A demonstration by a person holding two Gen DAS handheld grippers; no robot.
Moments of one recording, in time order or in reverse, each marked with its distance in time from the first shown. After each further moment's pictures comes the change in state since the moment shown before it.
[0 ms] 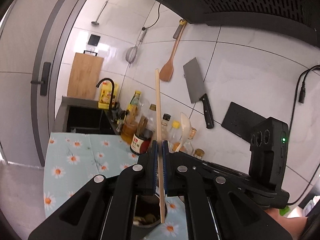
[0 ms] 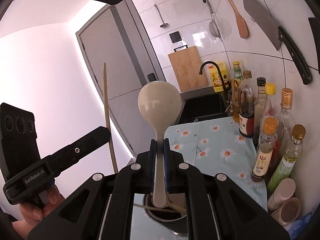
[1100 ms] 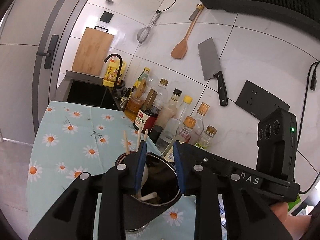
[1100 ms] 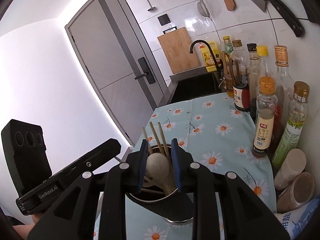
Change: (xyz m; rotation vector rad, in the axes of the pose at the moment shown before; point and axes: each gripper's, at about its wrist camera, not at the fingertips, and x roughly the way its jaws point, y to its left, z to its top) left arm 0.023 0.030 -0.071 -0.104 0.075 0.001; right arm 0.025 -0.031 -0.052 0.061 0.094 -0.027
